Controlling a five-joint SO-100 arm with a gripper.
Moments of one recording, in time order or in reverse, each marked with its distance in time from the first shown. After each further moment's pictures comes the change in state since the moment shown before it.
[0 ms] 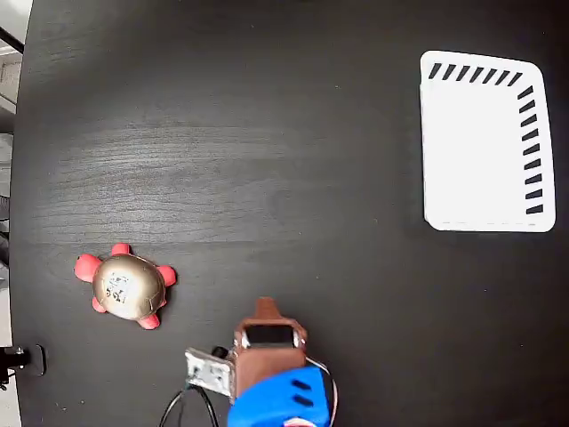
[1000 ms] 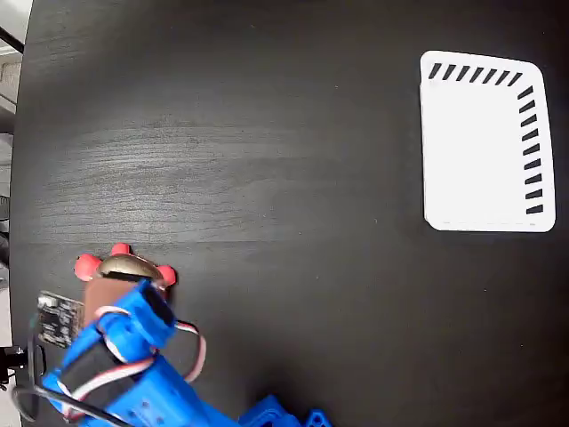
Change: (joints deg) arm -29.7 -63.1 -58.7 17.2 34.5
